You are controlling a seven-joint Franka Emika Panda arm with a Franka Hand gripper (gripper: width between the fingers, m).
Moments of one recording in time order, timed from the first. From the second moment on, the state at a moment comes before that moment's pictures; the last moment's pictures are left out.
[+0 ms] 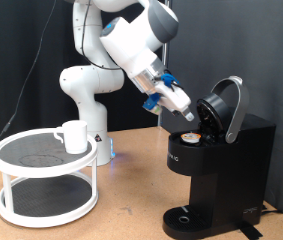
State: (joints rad) arm 0.13 -0.25 -0.12 -2.42 0.87 2.28 1.97
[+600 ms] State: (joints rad) arm 0.13 -0.29 -0.15 -2.34 0.98 2.14 1.93
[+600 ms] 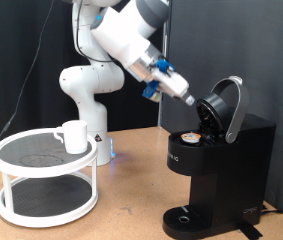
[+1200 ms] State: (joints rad) arm 0.12 -0.28 -0.16 -2.19 0.92 2.01 2.05
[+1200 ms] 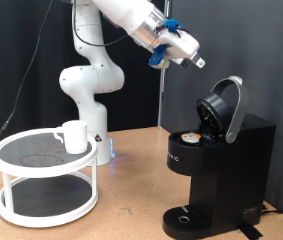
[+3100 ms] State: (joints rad) arm 0.20 -0.08 0.10 -1.92 0.79 2.07 2.40
